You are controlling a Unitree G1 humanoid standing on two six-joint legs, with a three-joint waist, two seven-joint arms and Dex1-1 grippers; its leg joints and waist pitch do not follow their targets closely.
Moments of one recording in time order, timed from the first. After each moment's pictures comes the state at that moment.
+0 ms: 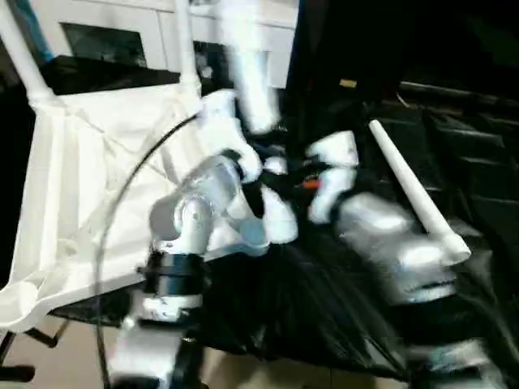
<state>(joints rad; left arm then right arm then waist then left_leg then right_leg) -0.72 -0.02 0.06 0.20 -0.49 0.65 -0.34 -0.48 -0.21 0.07 0.00 0.37 0.59 0.63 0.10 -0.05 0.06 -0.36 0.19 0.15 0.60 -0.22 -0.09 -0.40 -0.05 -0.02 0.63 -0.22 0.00</state>
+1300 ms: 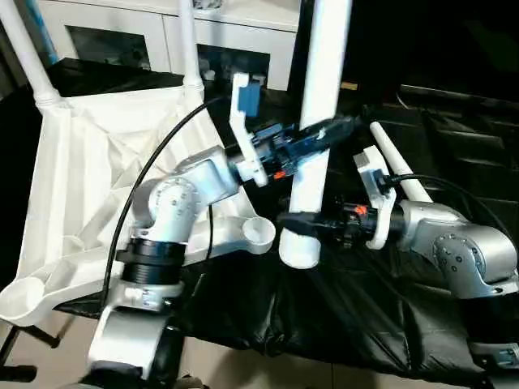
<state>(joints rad) -0.76 0.03 0.06 0.13 -0.70 0.74 -0.72 -0.46 -0.42 0.07 -0.03 0.62 0.75 1.06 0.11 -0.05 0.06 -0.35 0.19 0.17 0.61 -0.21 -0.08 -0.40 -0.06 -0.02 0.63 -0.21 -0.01</state>
